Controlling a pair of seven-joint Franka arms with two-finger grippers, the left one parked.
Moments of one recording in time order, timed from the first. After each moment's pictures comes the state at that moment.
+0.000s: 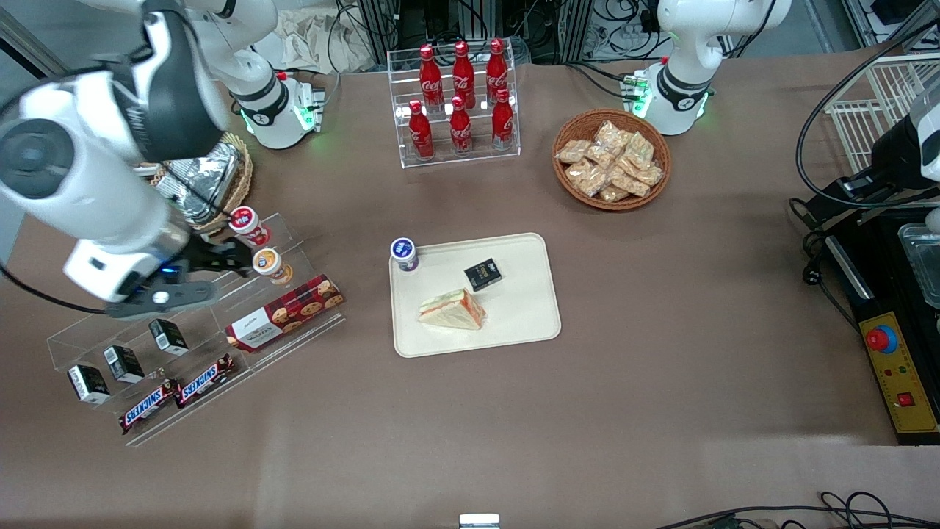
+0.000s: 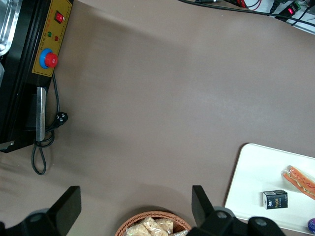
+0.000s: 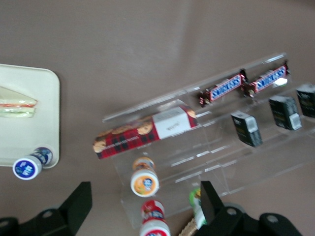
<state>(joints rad) 0.53 0.17 -0.36 -1.54 -0.02 1.63 -0.01</state>
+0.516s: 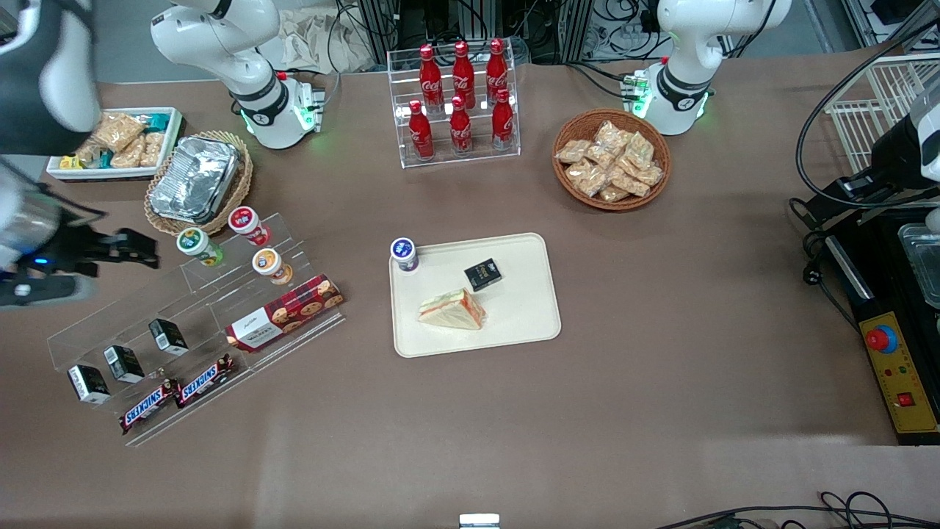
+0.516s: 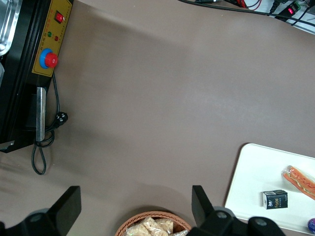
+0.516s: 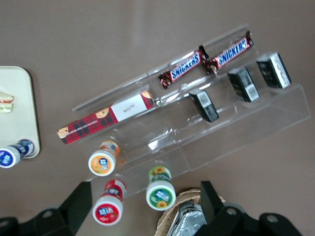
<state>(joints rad) 0.26 0.11 -0.34 -1.54 0.04 1.56 -0.16</state>
